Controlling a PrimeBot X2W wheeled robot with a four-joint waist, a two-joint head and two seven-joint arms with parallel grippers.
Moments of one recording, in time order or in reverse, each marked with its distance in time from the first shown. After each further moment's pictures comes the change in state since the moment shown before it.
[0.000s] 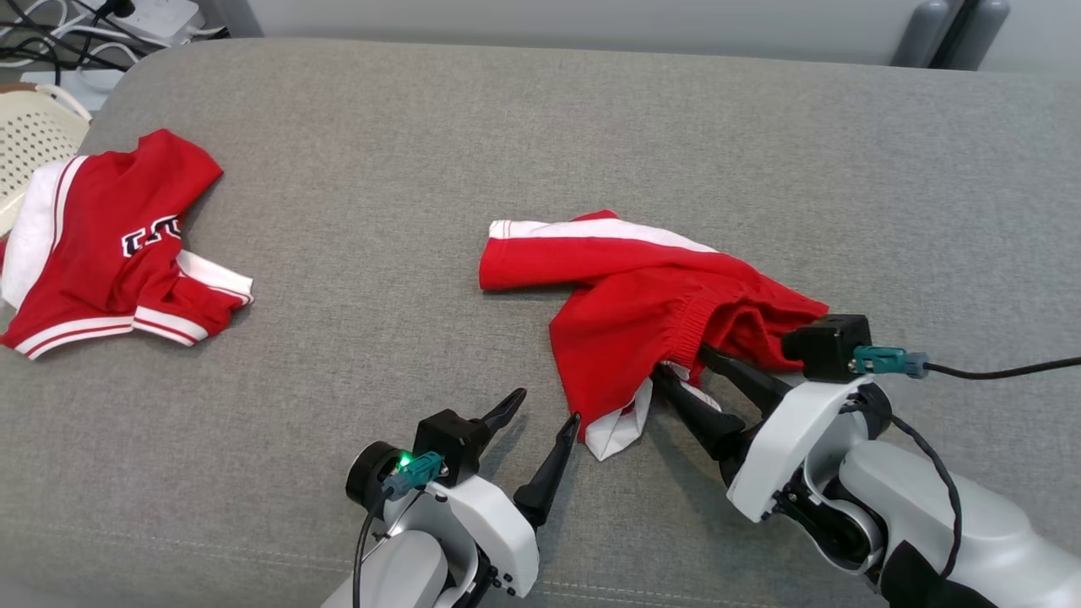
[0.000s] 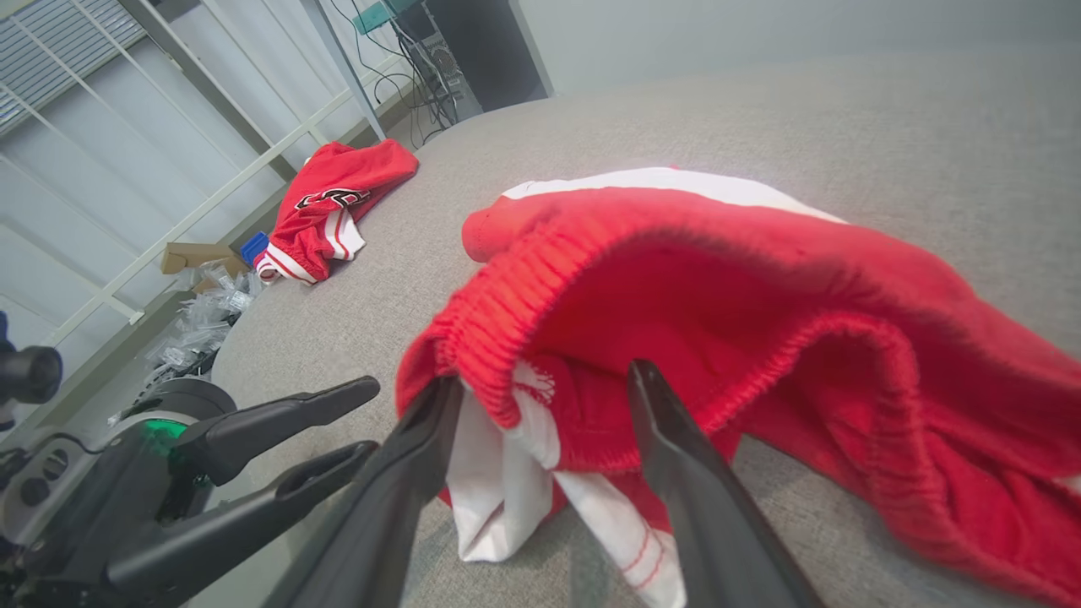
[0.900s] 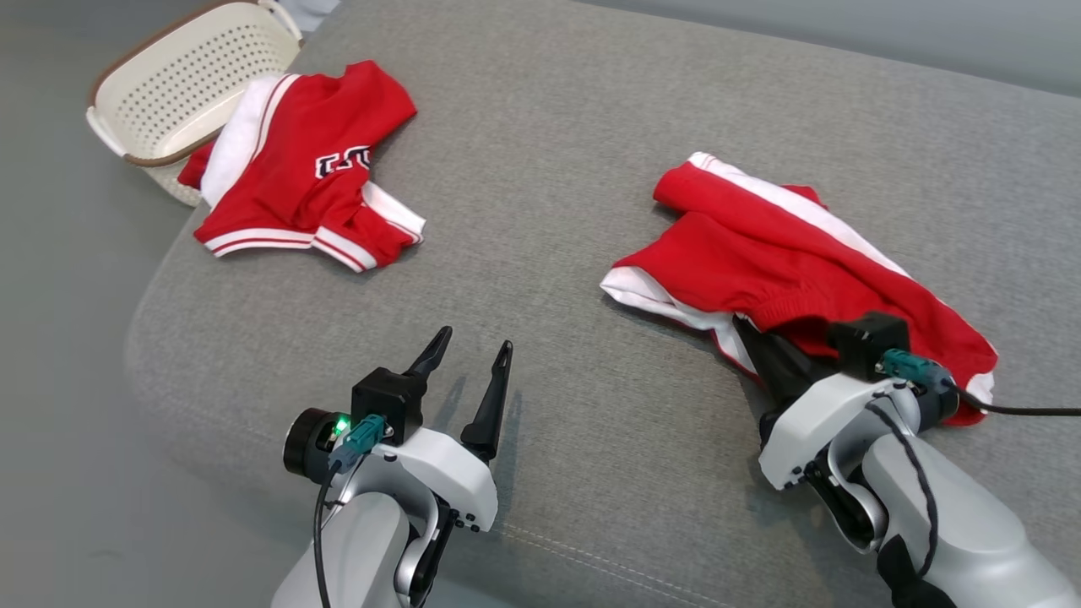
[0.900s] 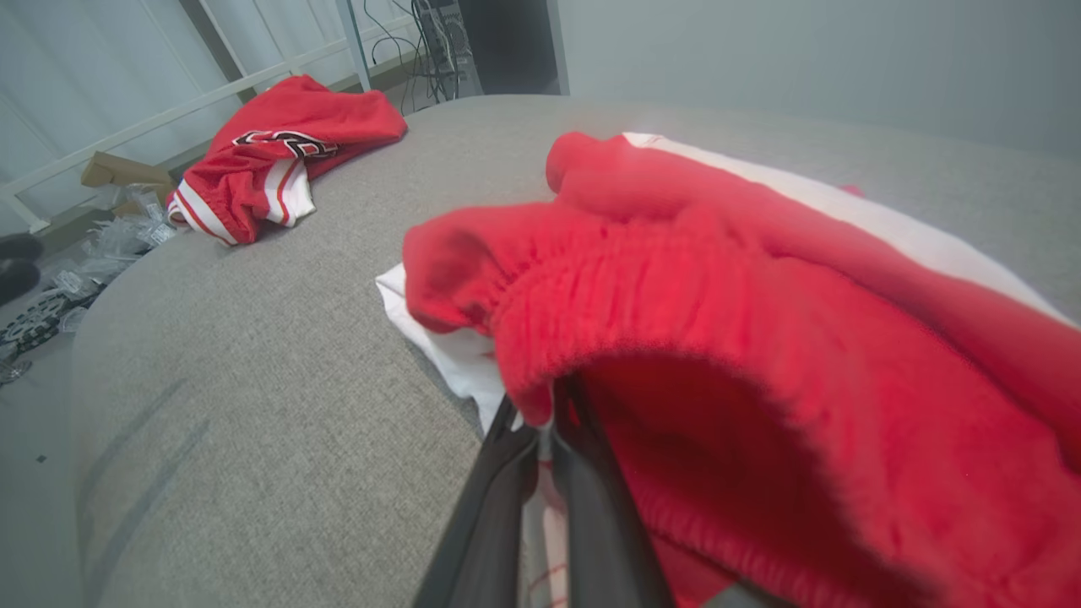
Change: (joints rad) left arm 0.007 -0.003 0.213 -0.066 0.126 0.097 0.000; right arm 0.105 0.172 -0.462 0.272 -0.571 0.000 -0.032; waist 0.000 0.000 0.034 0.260
